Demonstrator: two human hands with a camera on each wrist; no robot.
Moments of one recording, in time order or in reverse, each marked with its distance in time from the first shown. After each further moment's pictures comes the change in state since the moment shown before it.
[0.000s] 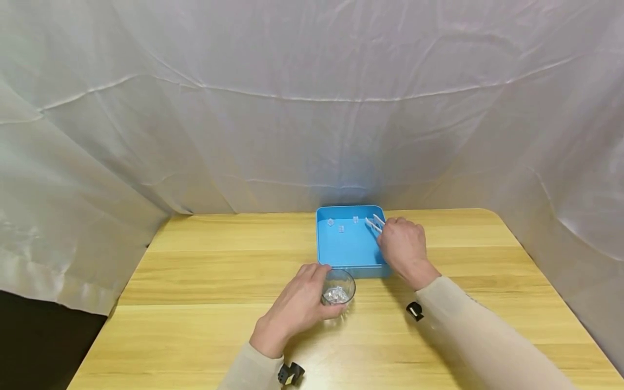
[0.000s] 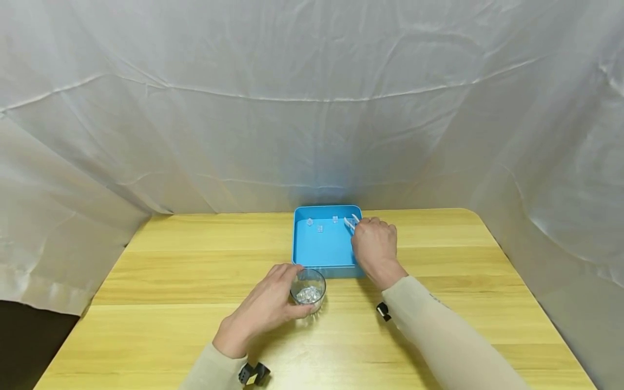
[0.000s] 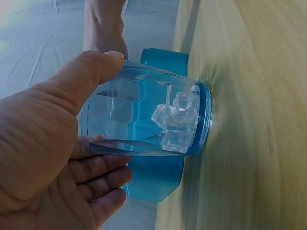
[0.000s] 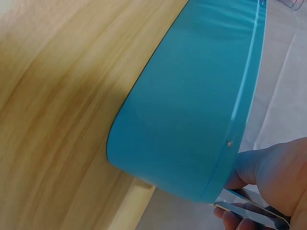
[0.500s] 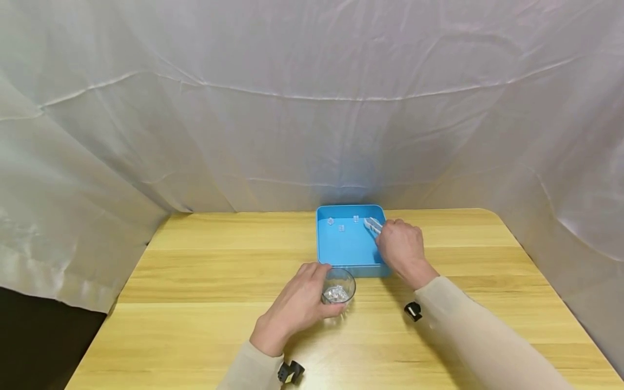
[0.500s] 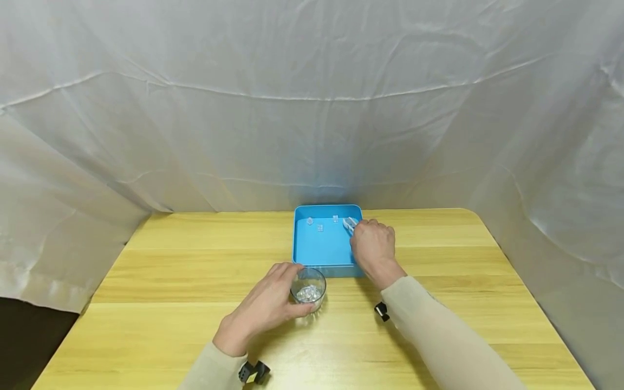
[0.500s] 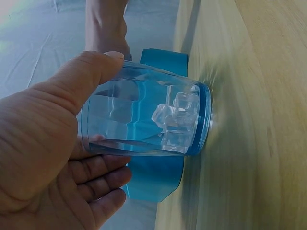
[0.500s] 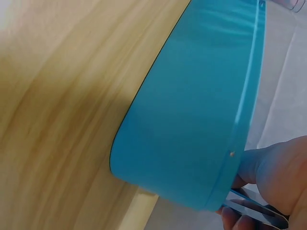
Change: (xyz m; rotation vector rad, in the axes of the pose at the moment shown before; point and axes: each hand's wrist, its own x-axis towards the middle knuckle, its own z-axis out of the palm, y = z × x) left_hand 0.003 0.002 0.000 0.004 0.000 0.010; right_hand -0.001 0.003 0.003 0.051 -0.037 -0.004
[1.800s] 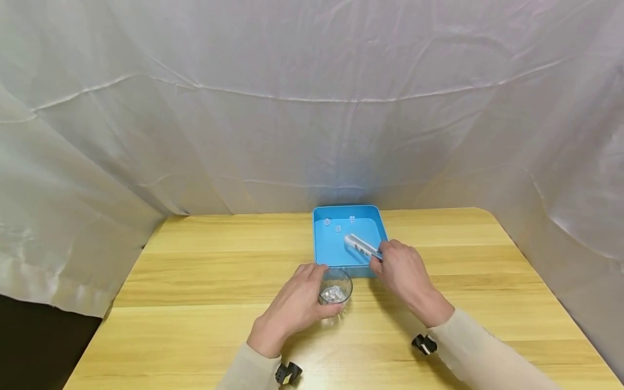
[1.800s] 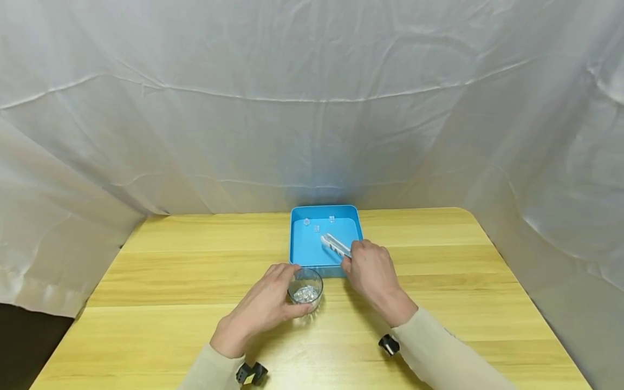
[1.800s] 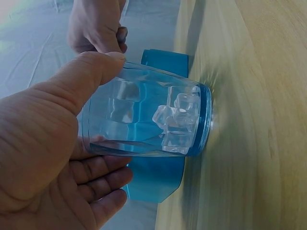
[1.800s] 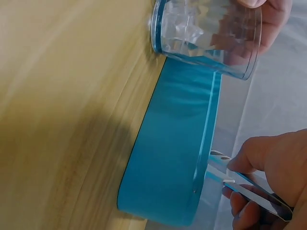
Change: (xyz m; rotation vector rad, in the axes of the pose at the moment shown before) left_hand 0.000 -0.003 -0.001 -0.023 -0.008 -0.012; right_hand -0.051 -0.013 -0.020 0.282 0.057 -0.113
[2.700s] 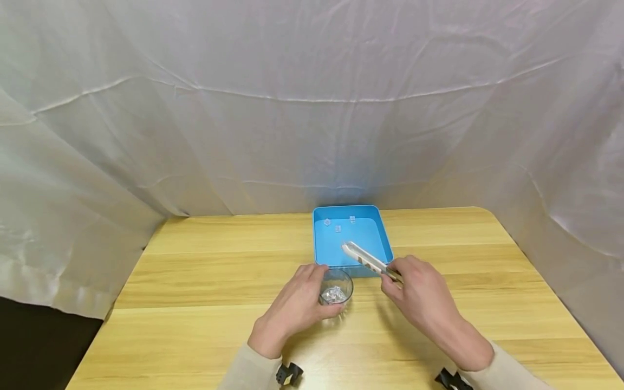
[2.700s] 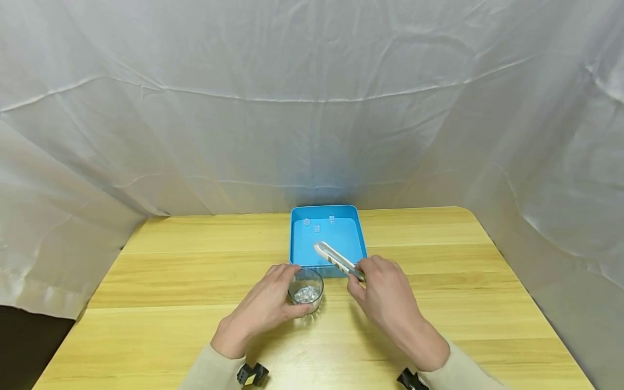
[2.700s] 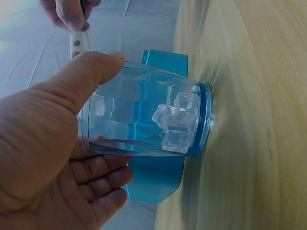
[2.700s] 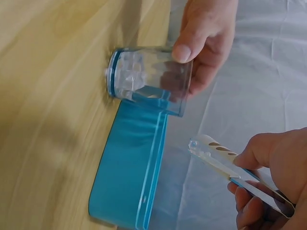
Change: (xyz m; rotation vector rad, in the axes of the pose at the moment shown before) left_hand 0.000 0.000 0.000 -0.007 0.008 -0.002; right_hand -0.043 -0.025 -0.048 0.107 0.042 0.072
